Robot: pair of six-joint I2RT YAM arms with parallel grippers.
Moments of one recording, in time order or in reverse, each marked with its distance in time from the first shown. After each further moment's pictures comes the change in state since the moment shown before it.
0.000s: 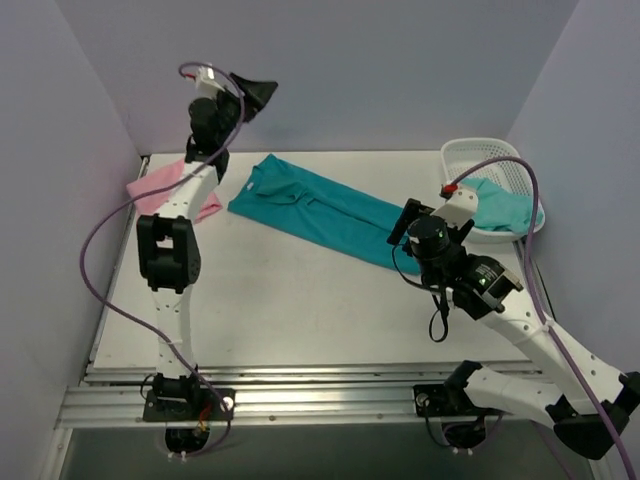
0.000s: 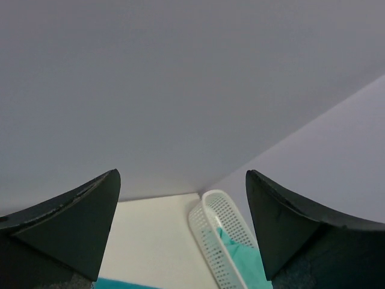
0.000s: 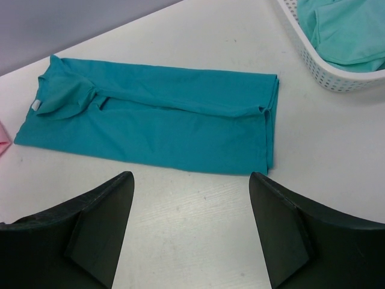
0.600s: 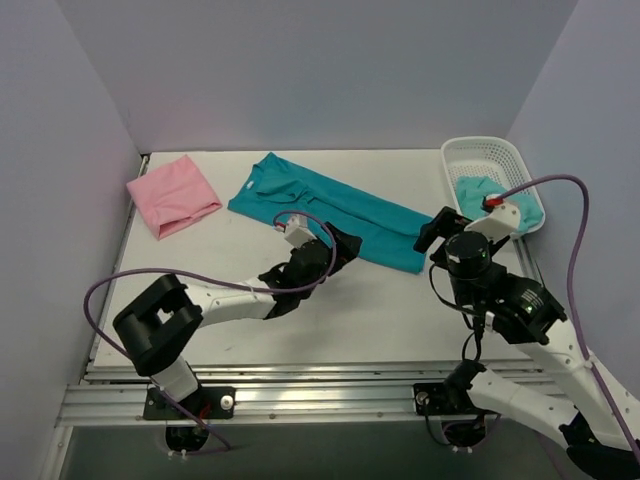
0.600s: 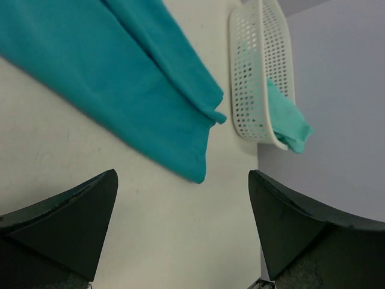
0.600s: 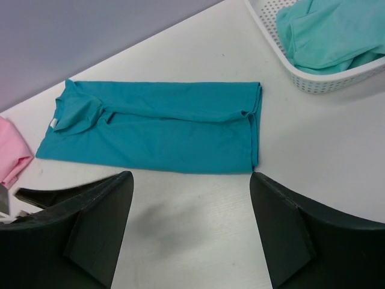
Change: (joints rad) left arm -0.744 -0.727 -1.228 0.014 -0.759 -0.170; right arm -0.005 -0.158 -0.006 -0.097 0.007 0.028
